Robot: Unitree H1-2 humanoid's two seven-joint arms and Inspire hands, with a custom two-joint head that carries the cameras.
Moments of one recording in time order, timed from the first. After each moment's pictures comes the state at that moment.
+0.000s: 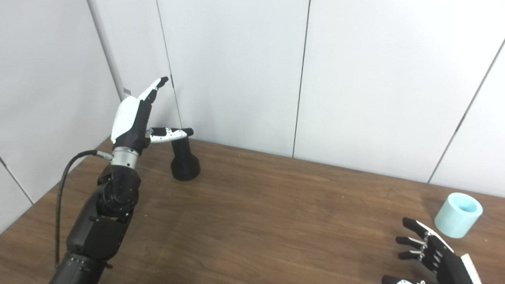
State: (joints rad) left arm -0.44 0.43 0.14 0.01 0.58 0.19 0.12; right arm -0.13 -0.26 -0.06 0.07 0.05 -0.13 0.20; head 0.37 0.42
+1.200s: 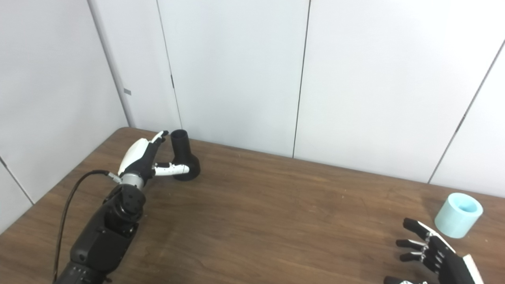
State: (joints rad) left arm -0.39 0.44 0.04 0.11 0.54 0.46 0.00; right arm -0.13 -0.27 -0.07 0.07 0.06 -0.13 0.21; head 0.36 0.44
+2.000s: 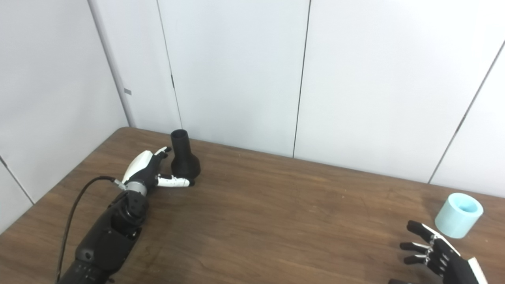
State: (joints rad) left arm -0.41 0.45 0.01 0.23 0.54 0.46 -0.01; right arm -0.12 -0.29 -0.07 0.06 0.07 -0.13 0.21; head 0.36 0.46
